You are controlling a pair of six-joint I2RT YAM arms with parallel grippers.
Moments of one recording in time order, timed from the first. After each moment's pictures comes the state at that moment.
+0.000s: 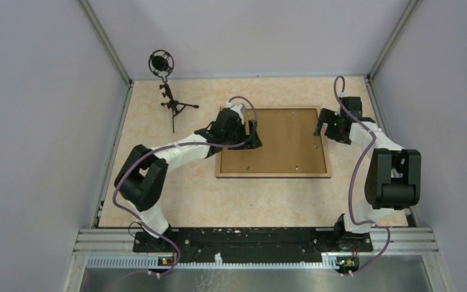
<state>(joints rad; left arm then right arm) -0.63 1.71 1.10 -0.07 0.15 -0.62 -0.03 1.61 1.05 -0.37 -0.06 0.25</state>
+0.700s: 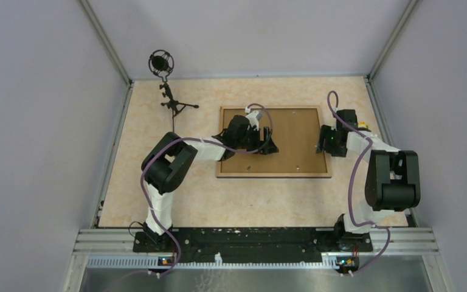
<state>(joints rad) -0.69 2.00 1.14 0.35 0.39 -0.59 -0.02 1.60 0.90 -0.37 -0.04 0.20</state>
